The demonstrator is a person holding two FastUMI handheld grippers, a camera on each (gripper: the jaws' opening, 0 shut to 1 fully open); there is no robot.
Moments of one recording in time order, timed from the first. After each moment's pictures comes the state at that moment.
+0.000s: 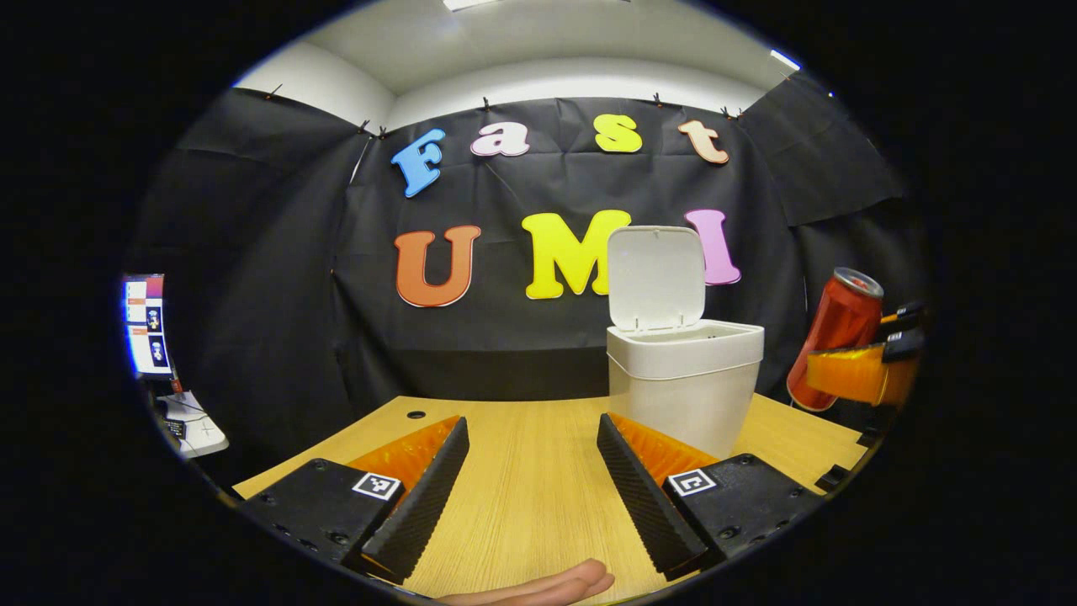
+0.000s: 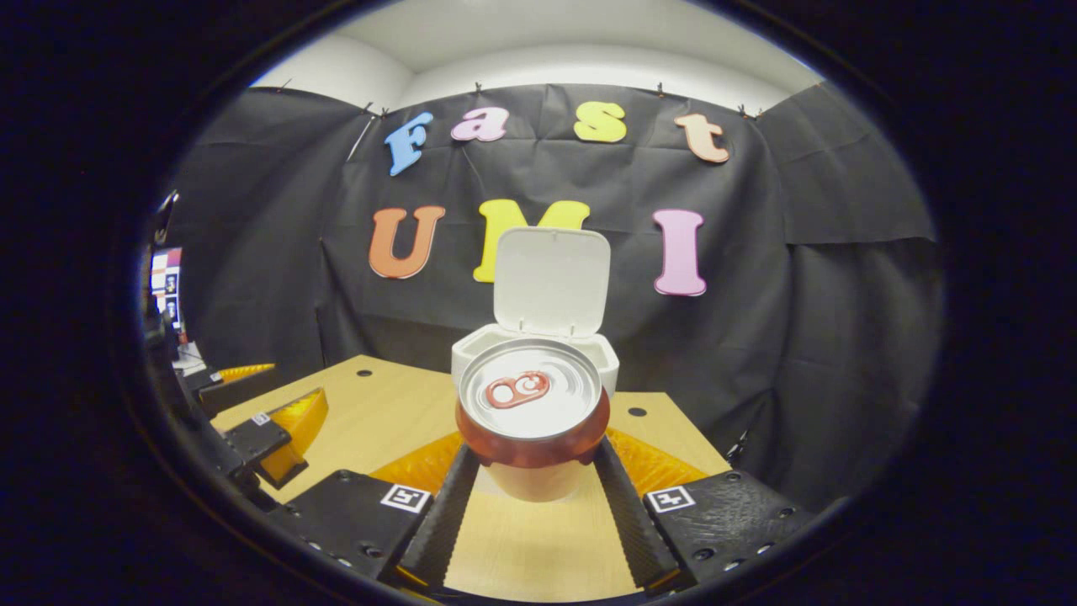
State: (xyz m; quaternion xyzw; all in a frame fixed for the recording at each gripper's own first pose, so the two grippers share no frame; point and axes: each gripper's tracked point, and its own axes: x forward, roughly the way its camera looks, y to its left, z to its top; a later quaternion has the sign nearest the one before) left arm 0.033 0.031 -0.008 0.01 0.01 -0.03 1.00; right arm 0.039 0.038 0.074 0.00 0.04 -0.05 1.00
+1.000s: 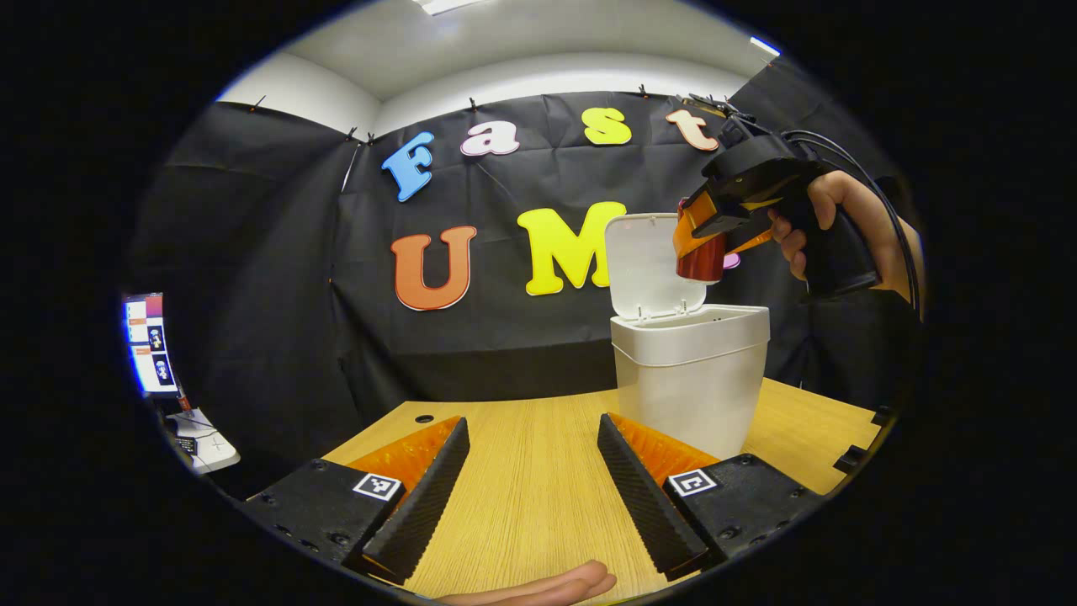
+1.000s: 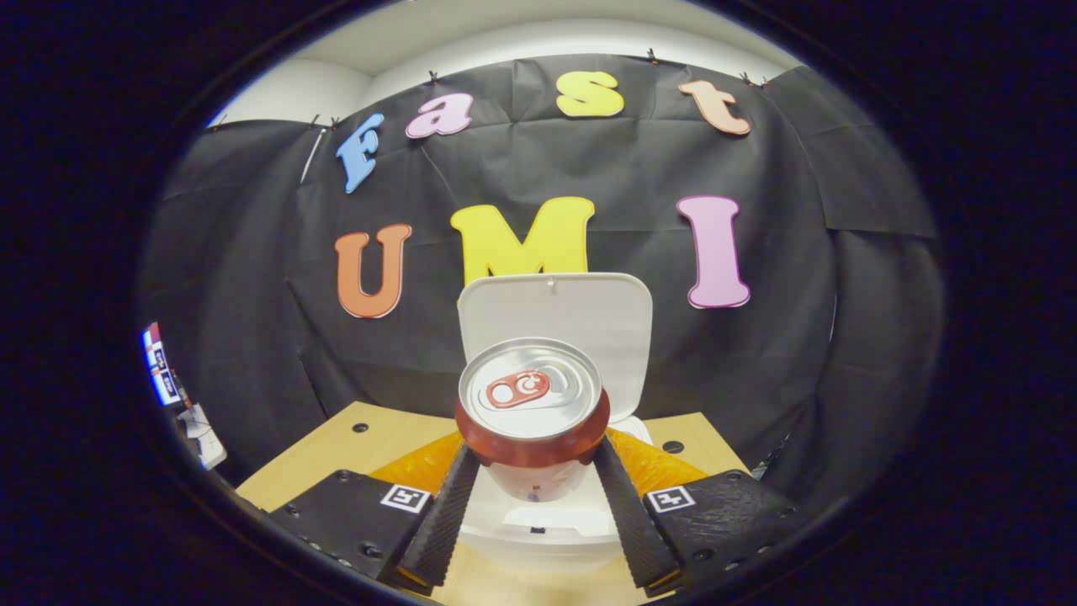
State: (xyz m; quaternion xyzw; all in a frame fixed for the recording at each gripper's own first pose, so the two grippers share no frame) left arm 0.034 0.031 -0.020 0.03 0.02 -0.03 1.00; right arm 0.223 0.032 0.161 0.06 0.08 -0.04 0.99
